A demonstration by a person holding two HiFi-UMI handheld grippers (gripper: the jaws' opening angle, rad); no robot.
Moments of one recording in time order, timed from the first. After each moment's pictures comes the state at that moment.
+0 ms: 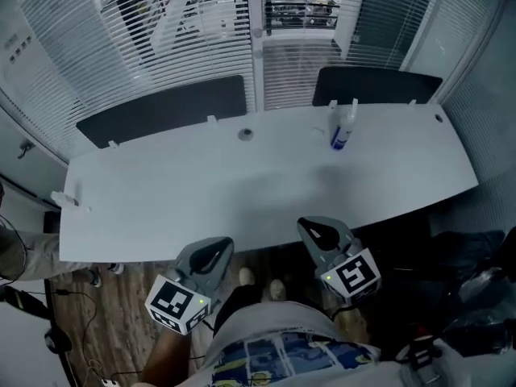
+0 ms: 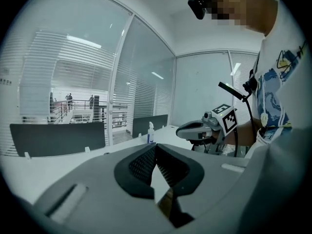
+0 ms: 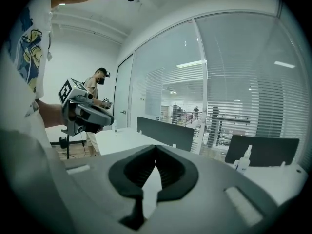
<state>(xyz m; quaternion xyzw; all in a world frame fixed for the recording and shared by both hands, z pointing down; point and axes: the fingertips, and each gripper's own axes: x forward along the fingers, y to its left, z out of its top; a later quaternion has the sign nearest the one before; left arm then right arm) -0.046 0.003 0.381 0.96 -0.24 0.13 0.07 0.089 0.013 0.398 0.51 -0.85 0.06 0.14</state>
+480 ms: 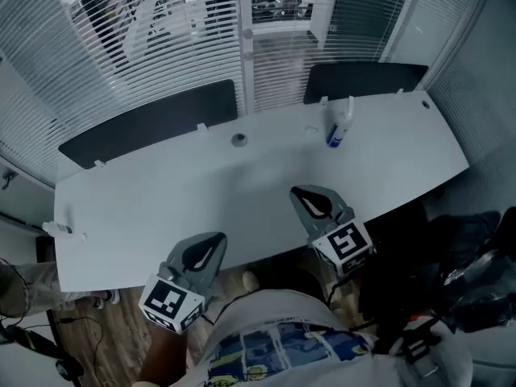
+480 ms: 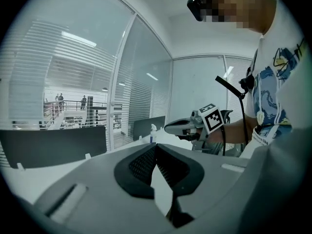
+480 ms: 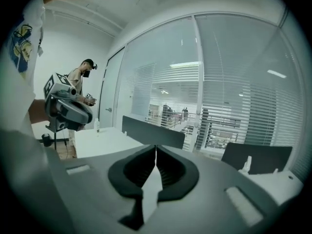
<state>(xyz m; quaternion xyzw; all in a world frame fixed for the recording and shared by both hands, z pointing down) -0.070 -0.066 0.369 0.97 -0.21 0.12 0.06 0.091 -0.089 0.393 0.56 -0.81 0.02 0.15</state>
